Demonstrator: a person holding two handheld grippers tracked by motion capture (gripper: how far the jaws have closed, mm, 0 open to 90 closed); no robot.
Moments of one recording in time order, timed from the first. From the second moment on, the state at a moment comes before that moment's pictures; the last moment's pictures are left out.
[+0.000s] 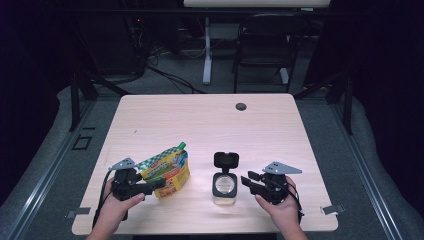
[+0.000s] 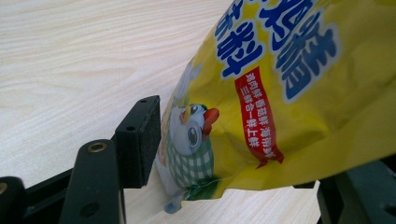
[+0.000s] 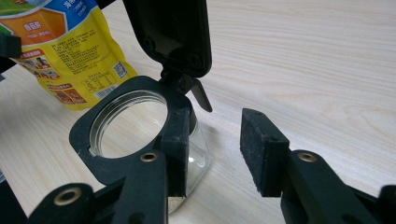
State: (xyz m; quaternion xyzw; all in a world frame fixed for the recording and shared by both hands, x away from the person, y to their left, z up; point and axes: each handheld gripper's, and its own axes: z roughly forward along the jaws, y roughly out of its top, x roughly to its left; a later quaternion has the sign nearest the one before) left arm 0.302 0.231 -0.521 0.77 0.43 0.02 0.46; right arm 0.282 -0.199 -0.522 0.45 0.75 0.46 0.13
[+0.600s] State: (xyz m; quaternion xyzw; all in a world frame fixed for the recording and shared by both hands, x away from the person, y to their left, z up) left arm 0.300 0.234 -0.529 0.78 0.43 0.01 0.46; right arm 0.282 -0.199 -0.521 0.45 0.75 0.46 0.13
